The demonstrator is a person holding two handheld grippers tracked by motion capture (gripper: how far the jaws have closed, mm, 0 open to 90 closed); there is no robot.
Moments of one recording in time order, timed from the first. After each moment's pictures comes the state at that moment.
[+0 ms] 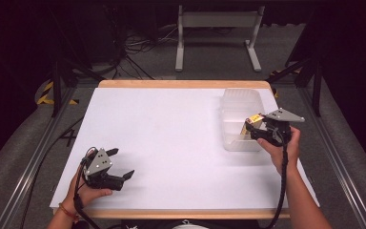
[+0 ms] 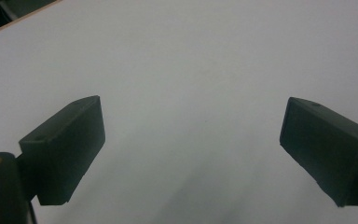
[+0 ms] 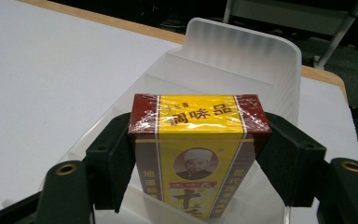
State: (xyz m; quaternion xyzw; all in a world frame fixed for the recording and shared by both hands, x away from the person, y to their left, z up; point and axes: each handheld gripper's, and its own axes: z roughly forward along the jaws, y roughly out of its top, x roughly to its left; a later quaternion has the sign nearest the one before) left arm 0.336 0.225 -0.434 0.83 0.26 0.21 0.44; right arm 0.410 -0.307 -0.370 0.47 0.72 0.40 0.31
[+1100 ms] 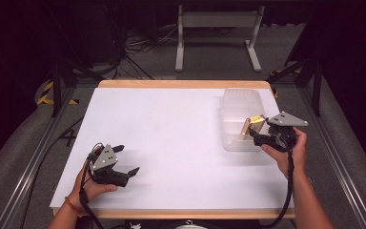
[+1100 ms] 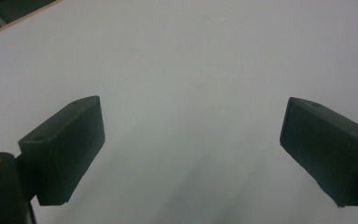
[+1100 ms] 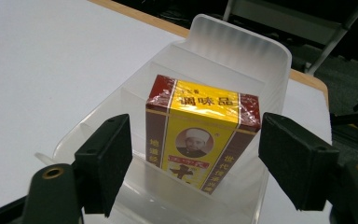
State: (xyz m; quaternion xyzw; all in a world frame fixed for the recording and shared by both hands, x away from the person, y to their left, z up) left arm 0.349 0.211 -0.433 0.84 0.25 0.20 0.44; right arm 0.388 -0.308 -0.357 0.44 0.75 0.37 0.33
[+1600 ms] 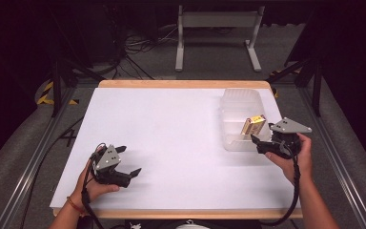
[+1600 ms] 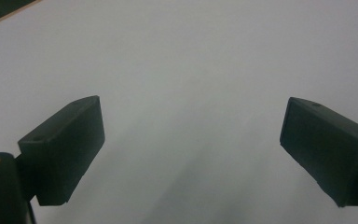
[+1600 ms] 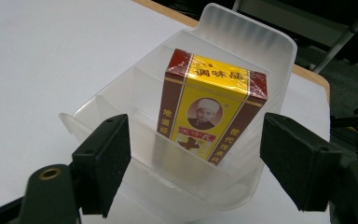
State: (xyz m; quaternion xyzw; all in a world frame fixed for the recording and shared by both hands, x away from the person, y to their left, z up) left arm 0.350 0.206 -0.436 0.85 0.24 0.20 0.43; right arm 0.367 -0.313 -0.358 0.41 0.77 0.36 0.33
